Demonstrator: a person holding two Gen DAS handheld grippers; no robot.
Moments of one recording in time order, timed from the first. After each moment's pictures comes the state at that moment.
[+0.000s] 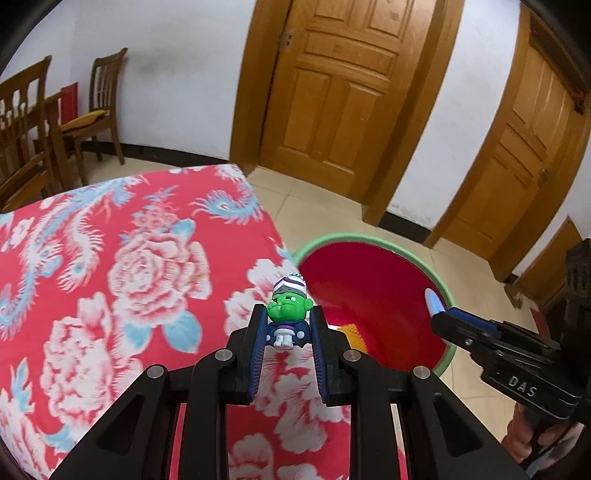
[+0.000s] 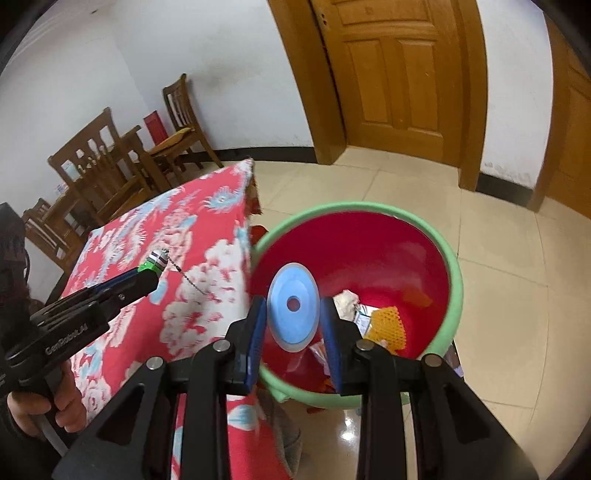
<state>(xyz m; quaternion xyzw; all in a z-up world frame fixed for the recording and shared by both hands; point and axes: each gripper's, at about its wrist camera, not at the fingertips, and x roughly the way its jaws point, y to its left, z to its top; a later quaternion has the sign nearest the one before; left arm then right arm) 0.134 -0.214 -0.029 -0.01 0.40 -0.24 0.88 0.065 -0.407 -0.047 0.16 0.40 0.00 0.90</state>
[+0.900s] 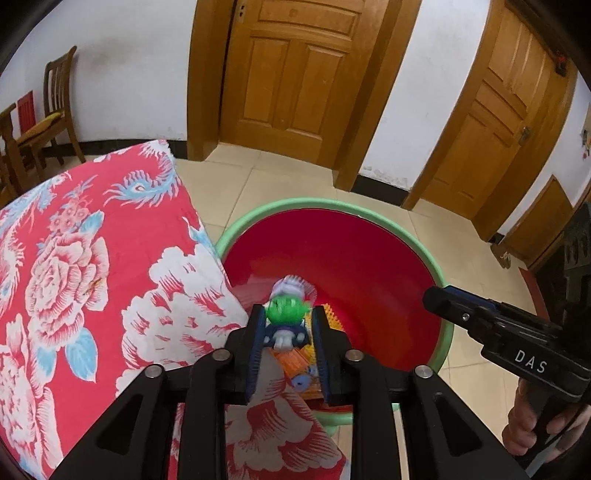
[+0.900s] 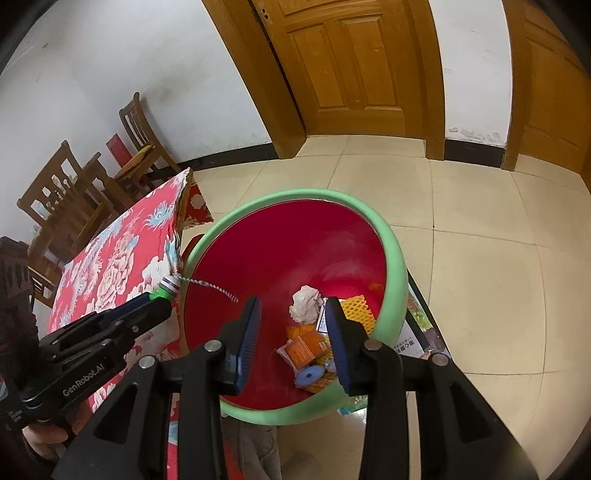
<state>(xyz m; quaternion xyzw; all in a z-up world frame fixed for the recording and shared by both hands) 0.154 -0.285 -0.065 0.03 0.44 -0.29 0.85 0.064 -0.466 -0.078 0.22 0.41 -0.06 0.89</state>
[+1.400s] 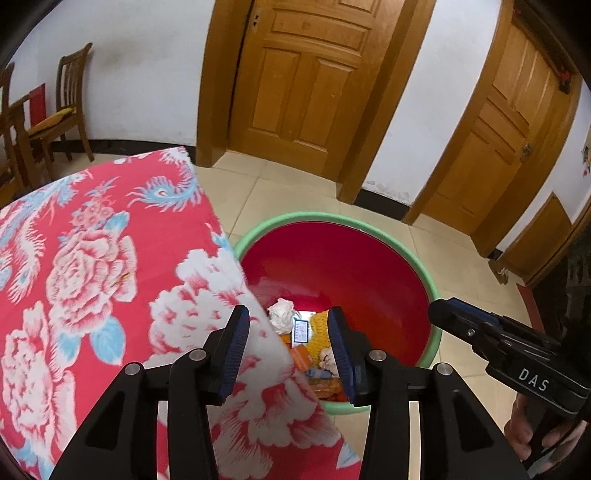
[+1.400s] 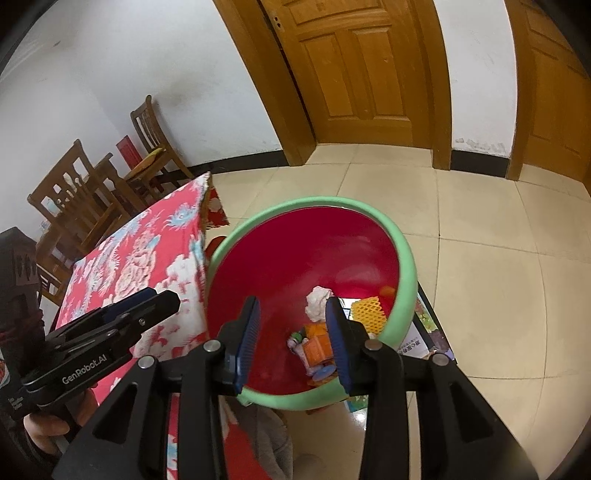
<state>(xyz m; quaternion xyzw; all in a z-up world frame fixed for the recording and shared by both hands) 0.142 -0.258 -0.046 0.01 0.42 -0.28 0.86 0.049 -0.443 -0.056 0.21 0.39 -0.05 0.90</state>
